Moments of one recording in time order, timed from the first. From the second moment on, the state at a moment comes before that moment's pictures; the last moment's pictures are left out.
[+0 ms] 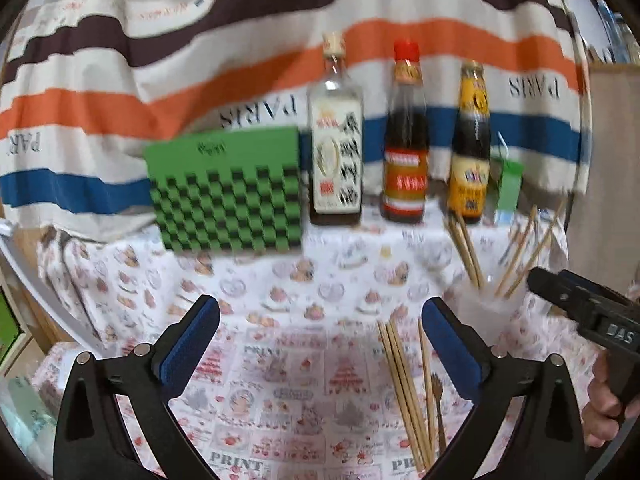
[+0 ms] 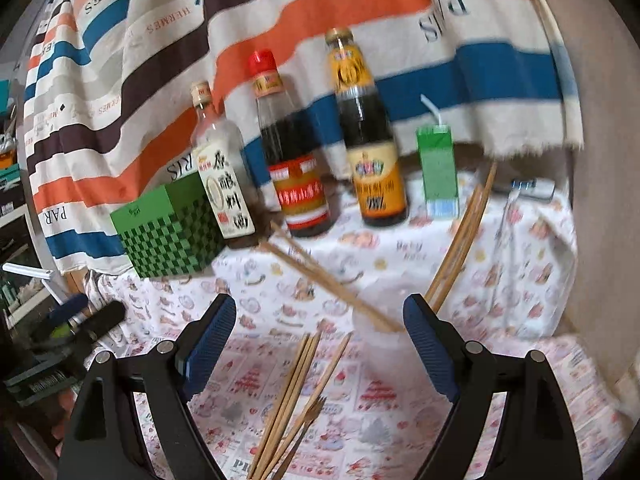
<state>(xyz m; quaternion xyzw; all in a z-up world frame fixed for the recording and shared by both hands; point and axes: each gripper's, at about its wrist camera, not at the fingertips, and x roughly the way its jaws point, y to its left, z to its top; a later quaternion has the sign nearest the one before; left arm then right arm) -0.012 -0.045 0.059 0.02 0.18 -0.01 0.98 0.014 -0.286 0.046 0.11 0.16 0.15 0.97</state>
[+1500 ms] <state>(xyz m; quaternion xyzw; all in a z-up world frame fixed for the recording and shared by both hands) 0.031 -0.017 0.005 -0.04 0.27 0.02 0.96 0.096 -0.241 -0.069 0.12 0.42 0.22 0.87</state>
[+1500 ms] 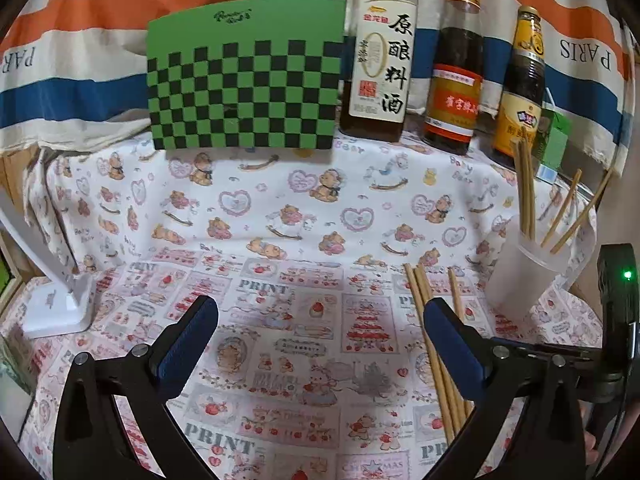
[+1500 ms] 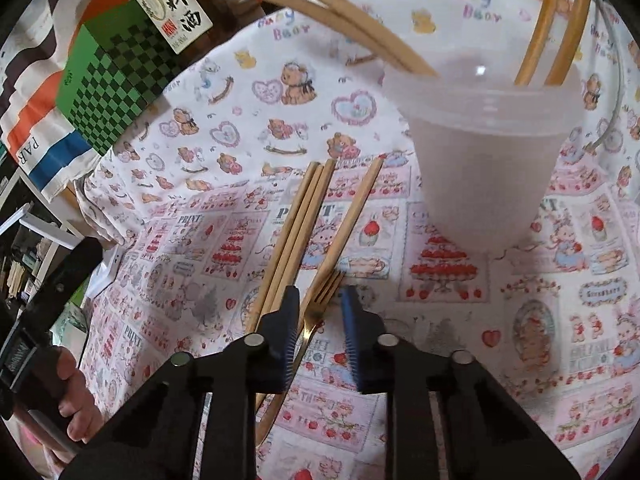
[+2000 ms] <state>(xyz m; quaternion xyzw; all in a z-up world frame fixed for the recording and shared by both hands) 0.033 -0.015 0.001 -0.05 0.28 0.02 0.96 0.098 -0.234 -0.074 0.11 0.44 0.21 0.87</state>
